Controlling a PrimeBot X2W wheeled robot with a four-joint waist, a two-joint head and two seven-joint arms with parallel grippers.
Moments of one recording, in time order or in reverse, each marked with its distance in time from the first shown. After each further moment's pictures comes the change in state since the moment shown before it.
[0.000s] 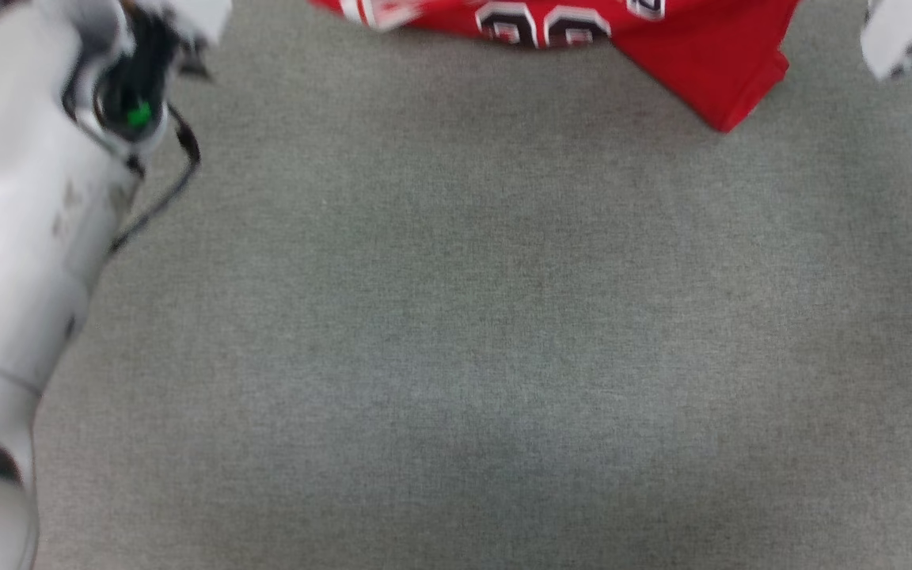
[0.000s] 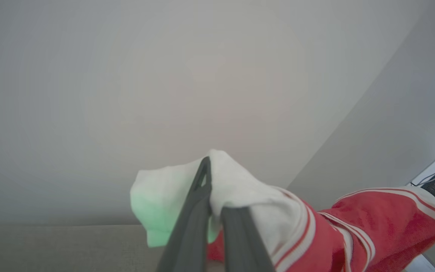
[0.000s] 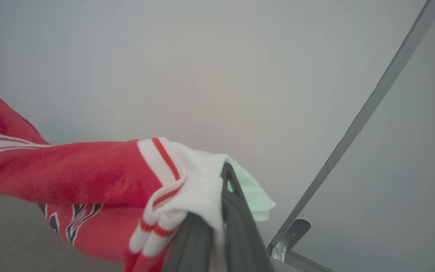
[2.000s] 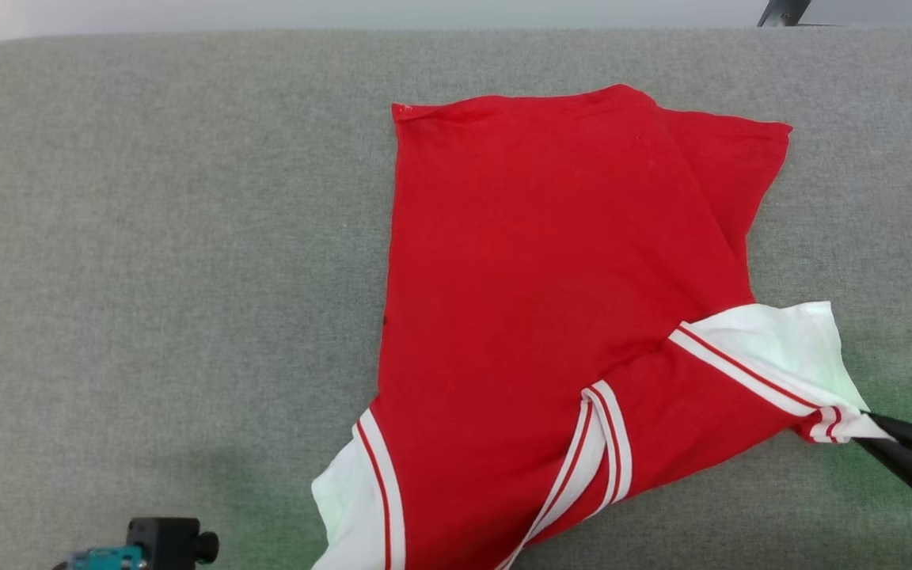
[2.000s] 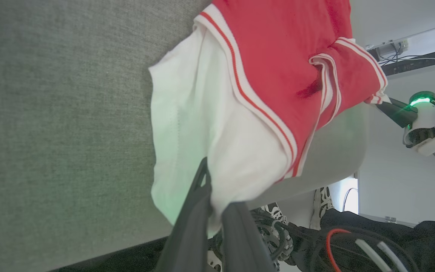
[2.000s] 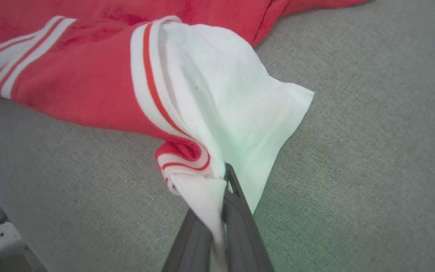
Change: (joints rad) left arm 1.240 0.549 -0.090 -1.253 -0.187 0.348 0.038; right arm 0.940 -0.612 0.030 -0.876 0.113 0.000 0.254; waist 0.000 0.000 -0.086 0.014
